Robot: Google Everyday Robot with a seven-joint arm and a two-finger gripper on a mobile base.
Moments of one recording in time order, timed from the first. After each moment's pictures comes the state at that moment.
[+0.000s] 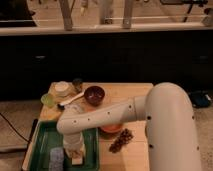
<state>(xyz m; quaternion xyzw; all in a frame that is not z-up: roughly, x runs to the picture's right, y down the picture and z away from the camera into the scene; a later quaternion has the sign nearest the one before) -0.145 0.346 0.737 -0.31 -0.35 -0.62 0.63</state>
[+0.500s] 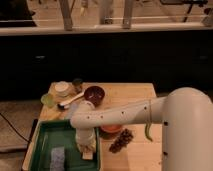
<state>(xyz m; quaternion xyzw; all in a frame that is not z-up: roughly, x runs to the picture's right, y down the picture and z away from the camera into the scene) -0.100 0.311 0.754 -0.32 -0.32 -0.59 0.67</state>
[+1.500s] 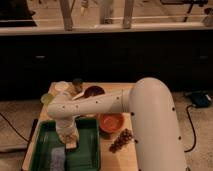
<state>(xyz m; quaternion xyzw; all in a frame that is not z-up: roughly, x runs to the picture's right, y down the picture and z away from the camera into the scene) -0.199 0.286 0.762 -0.29 -0.34 -0.66 0.60</state>
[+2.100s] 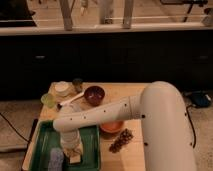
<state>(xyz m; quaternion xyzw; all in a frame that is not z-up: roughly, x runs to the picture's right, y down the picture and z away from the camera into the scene) -0.161 0.341 0.740 -0.31 -0.37 -0.64 0.60</state>
